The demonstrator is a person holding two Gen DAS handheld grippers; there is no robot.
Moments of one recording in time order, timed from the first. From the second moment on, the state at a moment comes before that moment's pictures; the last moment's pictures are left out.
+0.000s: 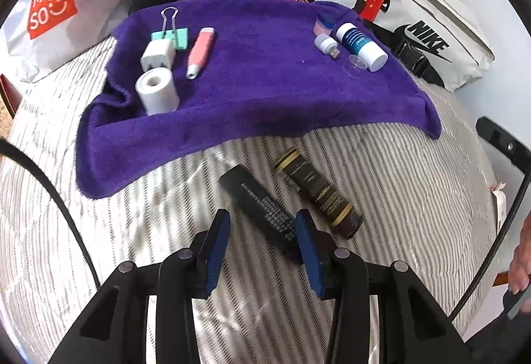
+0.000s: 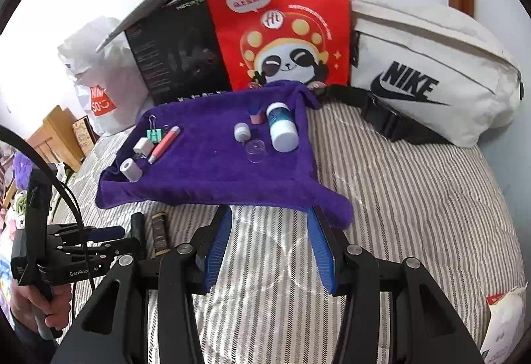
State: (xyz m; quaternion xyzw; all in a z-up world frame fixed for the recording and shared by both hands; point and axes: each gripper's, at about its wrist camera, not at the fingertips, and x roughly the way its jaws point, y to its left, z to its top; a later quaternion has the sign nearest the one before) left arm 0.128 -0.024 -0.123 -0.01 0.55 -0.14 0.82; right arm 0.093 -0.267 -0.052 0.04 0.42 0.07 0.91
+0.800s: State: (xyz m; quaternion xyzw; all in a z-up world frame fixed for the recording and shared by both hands) left arm 0.121 -0.022 -0.124 0.09 0.52 -0.15 0.84; right arm 0.101 -0.270 -0.076 0.03 0.44 0.08 0.89
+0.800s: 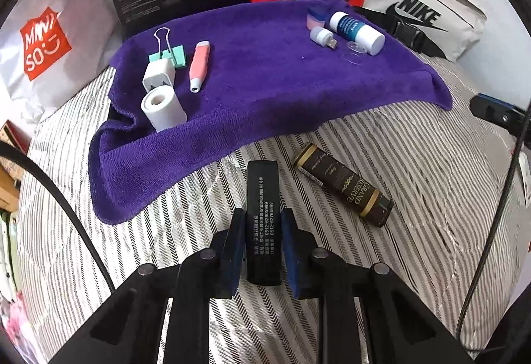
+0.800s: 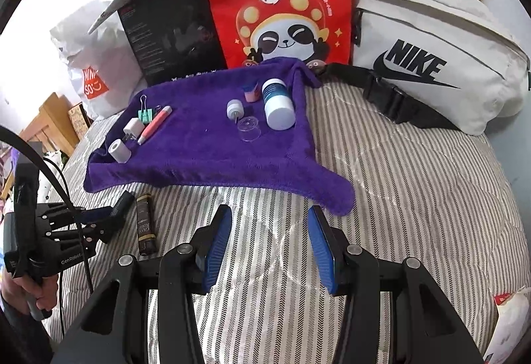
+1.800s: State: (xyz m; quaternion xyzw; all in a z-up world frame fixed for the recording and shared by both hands) left arm 0.113 0.069 -0.121 0.02 0.51 -0.07 0.86; right arm 0.108 -0.116 -0.134 -0.13 0.46 0.22 0.85
